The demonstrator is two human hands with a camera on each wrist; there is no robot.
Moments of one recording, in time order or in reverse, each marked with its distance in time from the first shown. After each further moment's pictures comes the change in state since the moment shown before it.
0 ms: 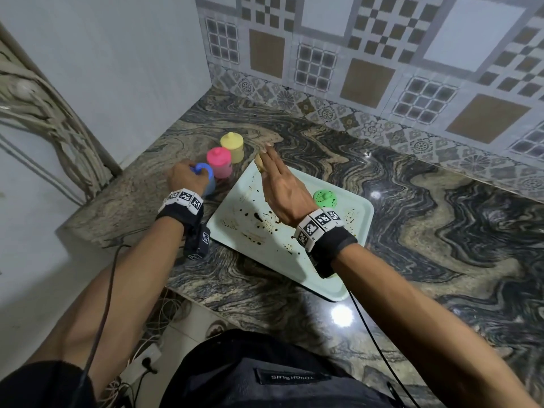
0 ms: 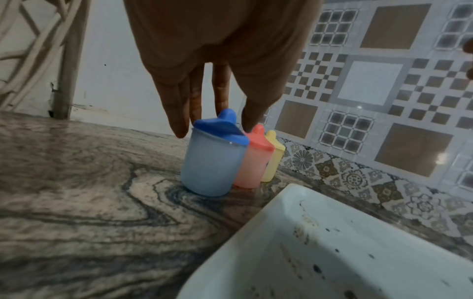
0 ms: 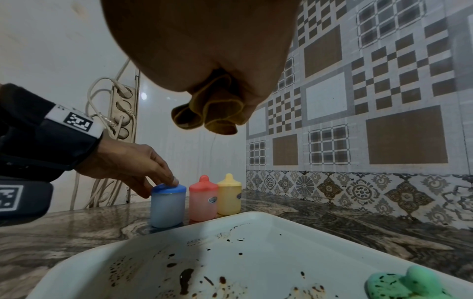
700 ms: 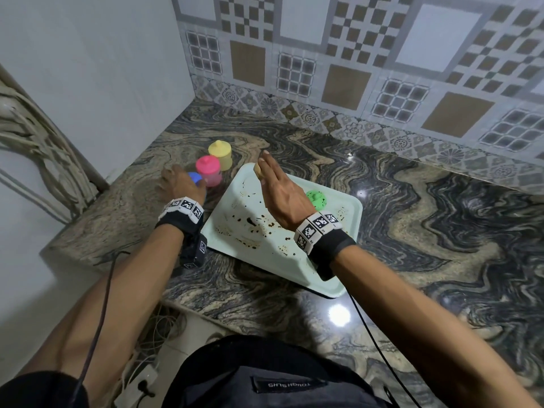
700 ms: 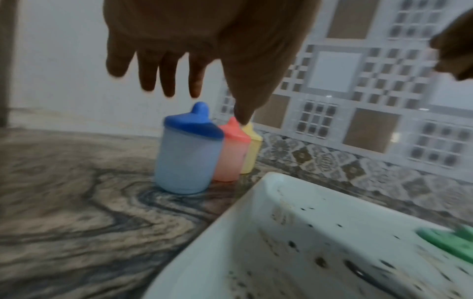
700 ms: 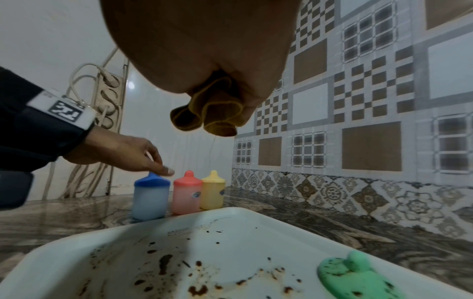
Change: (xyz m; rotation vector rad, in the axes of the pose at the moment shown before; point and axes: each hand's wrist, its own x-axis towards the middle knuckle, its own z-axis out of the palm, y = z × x) left_hand -0.007 0.009 0.005 0.306 -0.038 0.033; right_hand -0.012 0.004 -0.003 -0.087 0.023 0.056
